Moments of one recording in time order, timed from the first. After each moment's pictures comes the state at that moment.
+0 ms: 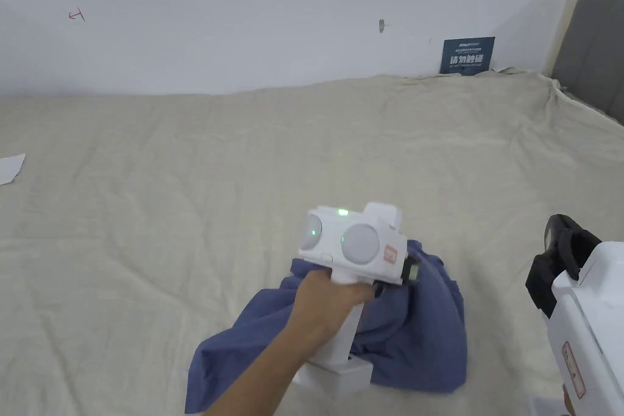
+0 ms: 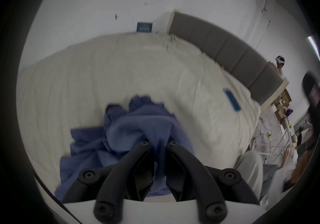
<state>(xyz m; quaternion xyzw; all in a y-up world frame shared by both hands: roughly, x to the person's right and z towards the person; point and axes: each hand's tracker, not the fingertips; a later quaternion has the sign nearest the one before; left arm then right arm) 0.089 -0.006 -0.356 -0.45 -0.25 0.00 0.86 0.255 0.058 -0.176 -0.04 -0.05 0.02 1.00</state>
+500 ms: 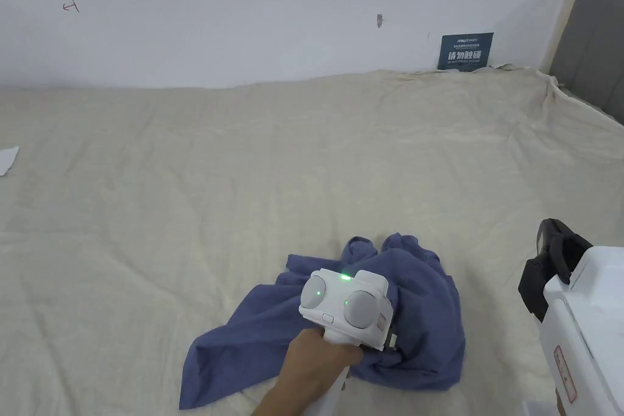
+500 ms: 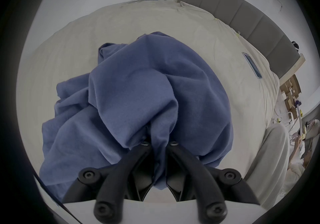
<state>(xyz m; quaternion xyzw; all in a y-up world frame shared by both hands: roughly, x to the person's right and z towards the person) 0.090 -0.084 -0.337 -0.52 -0.22 -0.05 0.83 0.257 0.051 -0.180 -0.05 -0.05 0.03 1.00</state>
